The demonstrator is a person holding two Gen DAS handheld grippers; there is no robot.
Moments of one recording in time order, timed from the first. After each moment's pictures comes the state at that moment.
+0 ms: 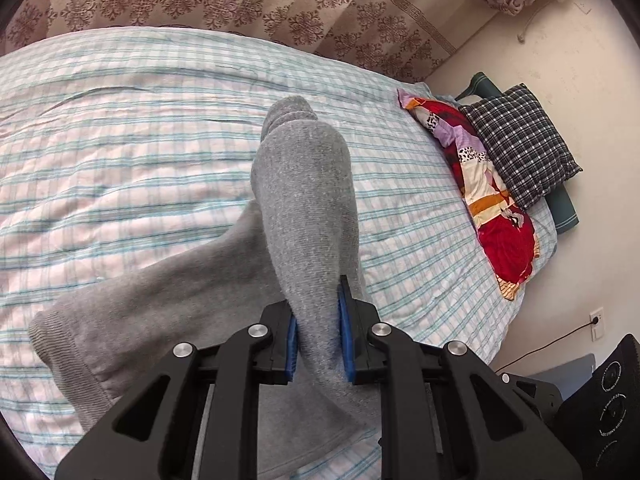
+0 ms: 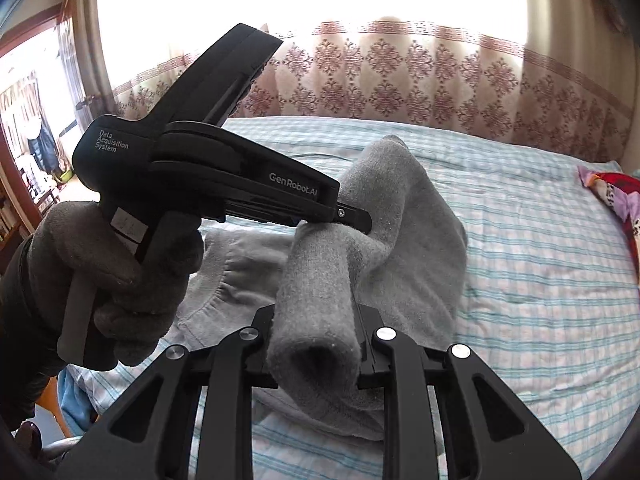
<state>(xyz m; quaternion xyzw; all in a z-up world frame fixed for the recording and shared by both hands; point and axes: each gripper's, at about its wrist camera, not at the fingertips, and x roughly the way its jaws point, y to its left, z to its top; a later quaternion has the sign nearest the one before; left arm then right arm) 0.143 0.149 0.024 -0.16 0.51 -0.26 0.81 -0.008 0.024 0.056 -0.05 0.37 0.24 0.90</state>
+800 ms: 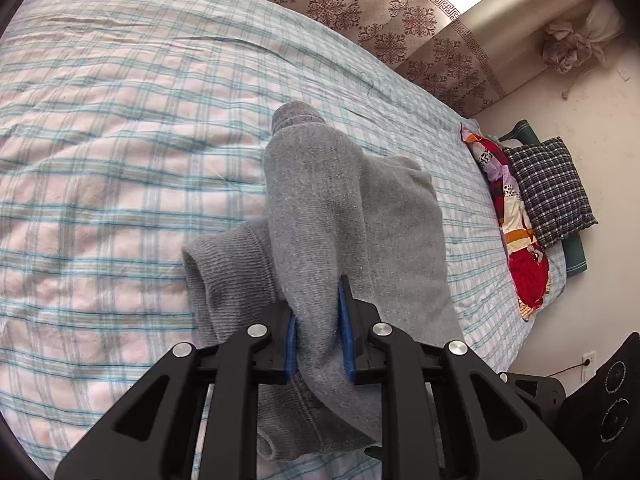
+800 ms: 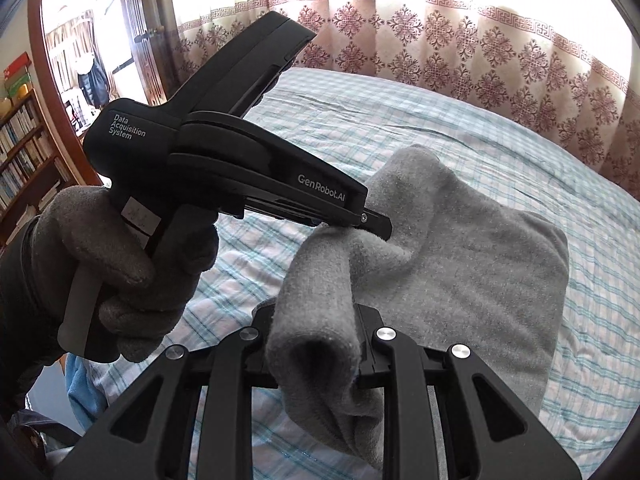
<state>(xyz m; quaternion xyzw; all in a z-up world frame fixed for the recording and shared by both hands) 0.116 0.294 -0.040 -0.23 0.52 -0.19 0.80 -0.006 0.167 0.015 -0.12 0.41 0.34 0.84</state>
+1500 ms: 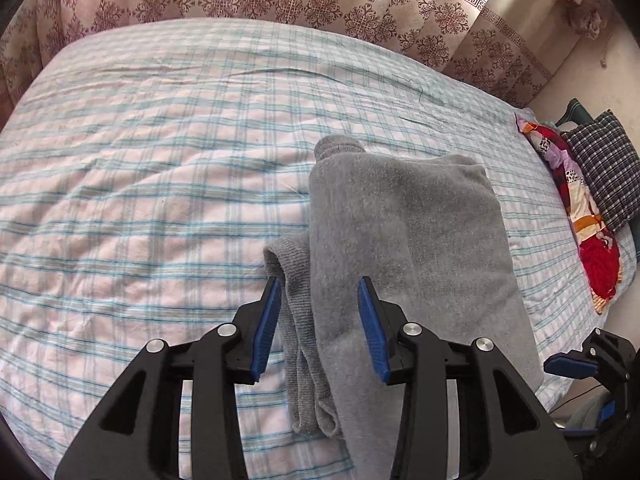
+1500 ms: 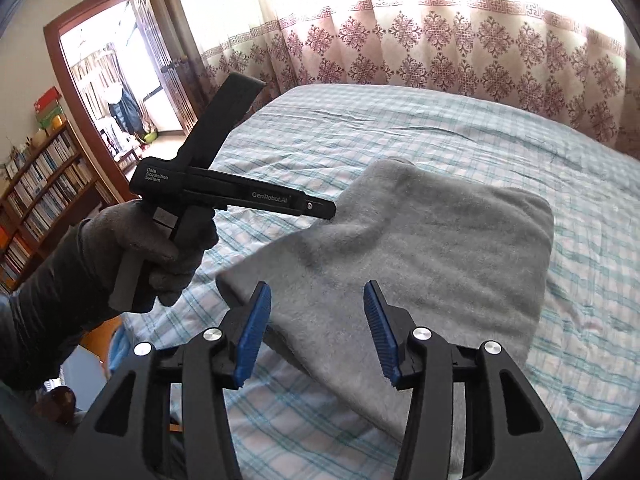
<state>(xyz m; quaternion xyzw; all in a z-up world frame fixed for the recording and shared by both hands) 0.091 0.294 -0.014 -0.11 0.50 -0.08 0.85 -0.014 0.069 0.037 -0.02 0.41 0.39 0.83</state>
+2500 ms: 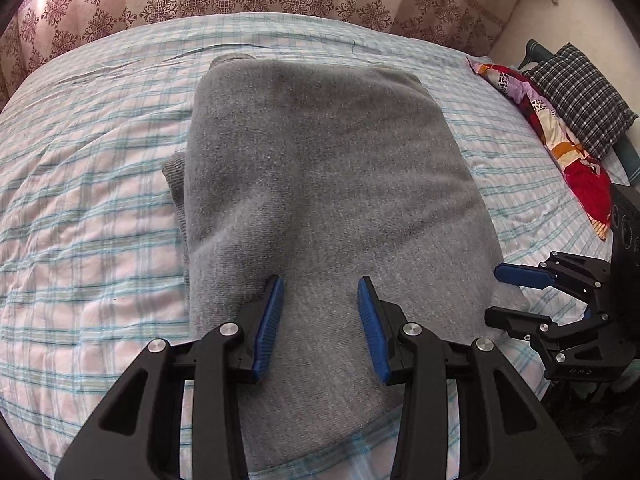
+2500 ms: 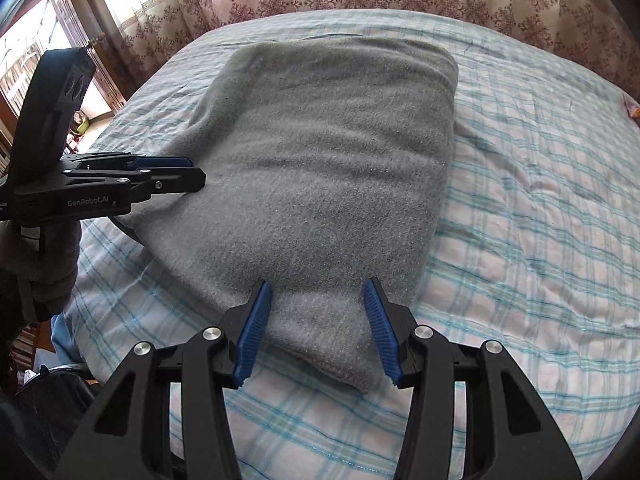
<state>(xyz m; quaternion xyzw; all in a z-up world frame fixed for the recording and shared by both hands) 0.026 0.223 -0.049 -0.05 0.50 -0.14 0.85 -0.010 0.010 -0.049 -0.05 0.50 0.26 0.83</state>
